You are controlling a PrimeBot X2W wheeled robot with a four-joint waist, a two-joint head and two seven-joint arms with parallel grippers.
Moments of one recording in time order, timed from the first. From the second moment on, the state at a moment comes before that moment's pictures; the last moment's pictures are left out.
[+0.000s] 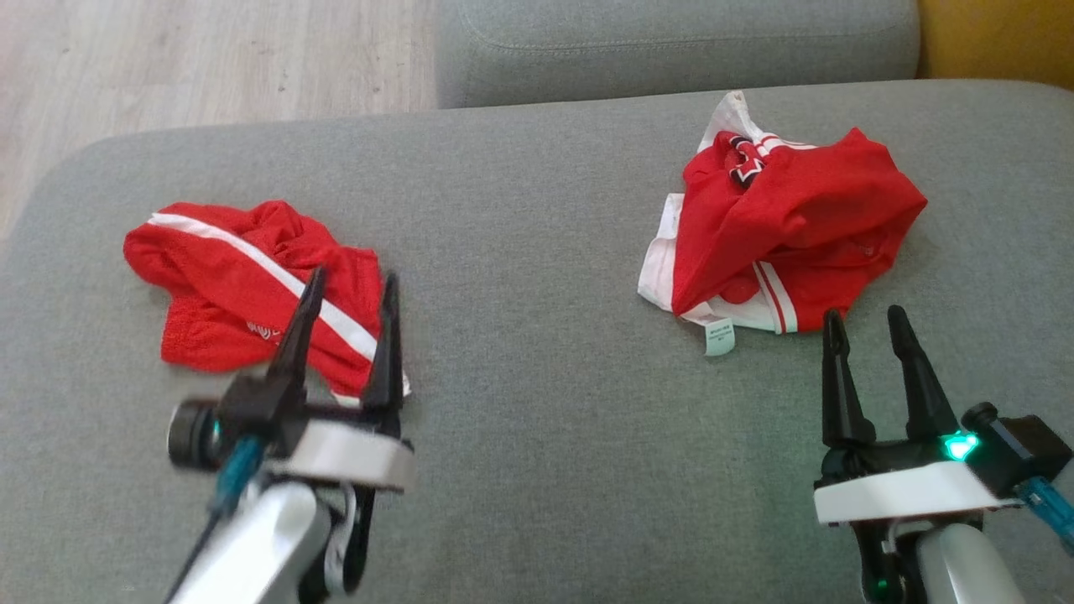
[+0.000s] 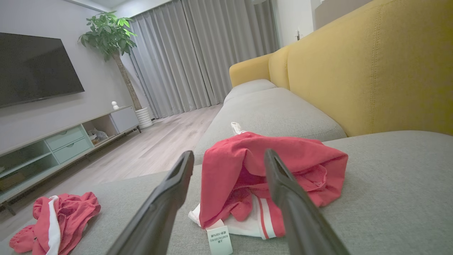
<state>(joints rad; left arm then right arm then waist) -0.37 0.40 -0.77 0.12 -0.68 0.39 -0.25 -0.01 -0.05 0.06 0.12 0.28 0.13 -0.25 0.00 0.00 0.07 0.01</state>
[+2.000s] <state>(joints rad) -0.17 0.05 -0.42 0.37 -0.33 0.05 -0.25 -0.97 -0.07 0.28 0.40 0.27 0.13 -0.12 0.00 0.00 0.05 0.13</state>
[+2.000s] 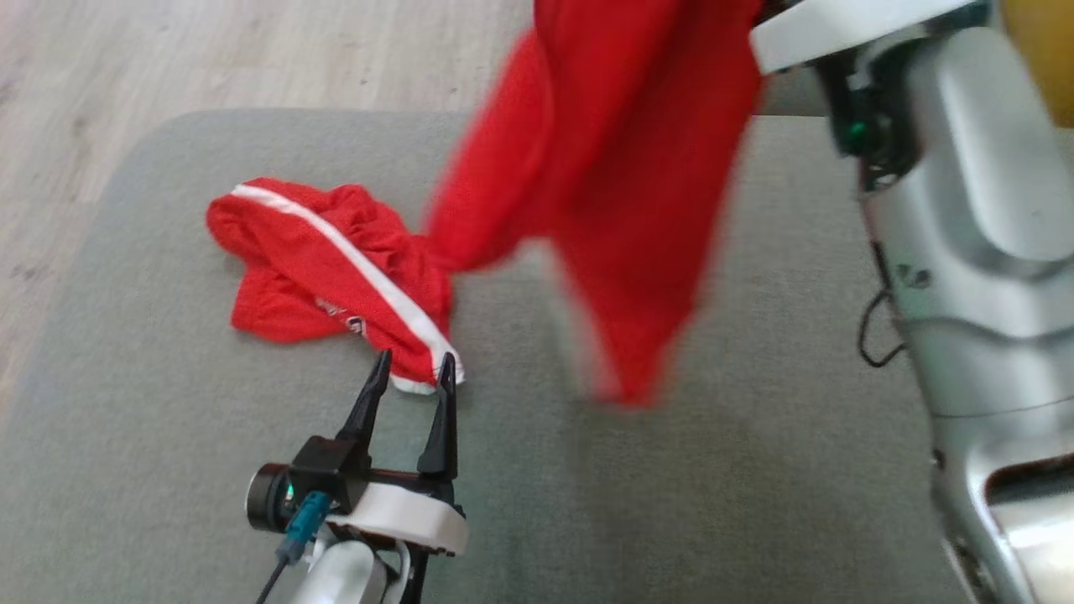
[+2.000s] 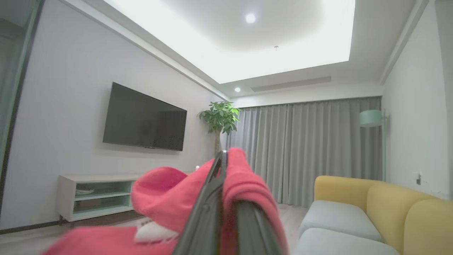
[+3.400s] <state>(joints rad) -0.22 0.05 -0.39 0.35 -0.29 0.03 -0.25 -0.53 -0.23 -0.19 0.55 0.26 0.13 0.02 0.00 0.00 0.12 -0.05</state>
